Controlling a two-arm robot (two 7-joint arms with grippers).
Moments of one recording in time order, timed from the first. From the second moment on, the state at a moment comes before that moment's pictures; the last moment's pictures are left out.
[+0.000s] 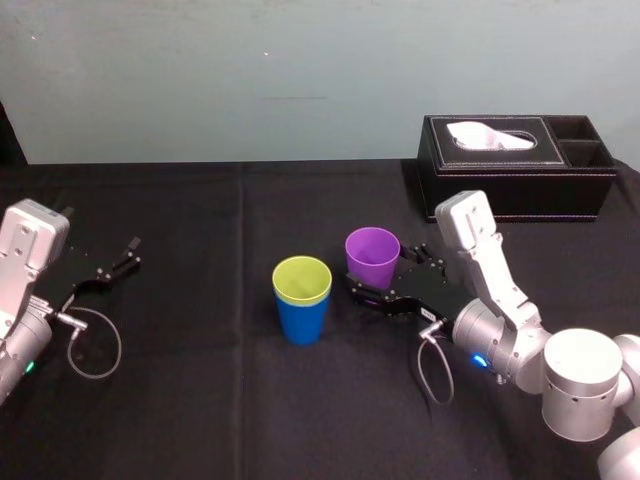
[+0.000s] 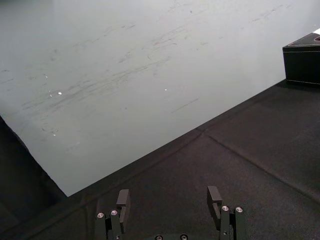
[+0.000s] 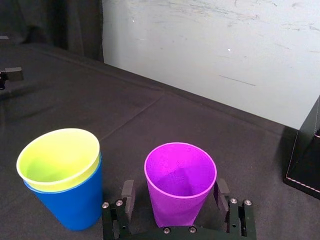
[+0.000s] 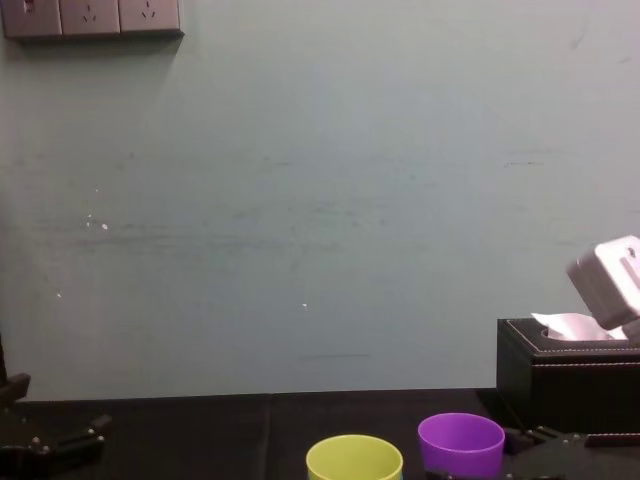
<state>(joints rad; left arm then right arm) -0.20 0.60 0.45 -1.41 -0.25 -0.12 0.03 0.22 0.29 -0.34 -1.40 0.15 0.13 0.32</state>
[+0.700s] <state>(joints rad) -0.20 0.60 0.45 -1.41 -0.25 -0.12 0.03 0.23 0.28 -0.34 -1.38 0.14 0.13 0.32</state>
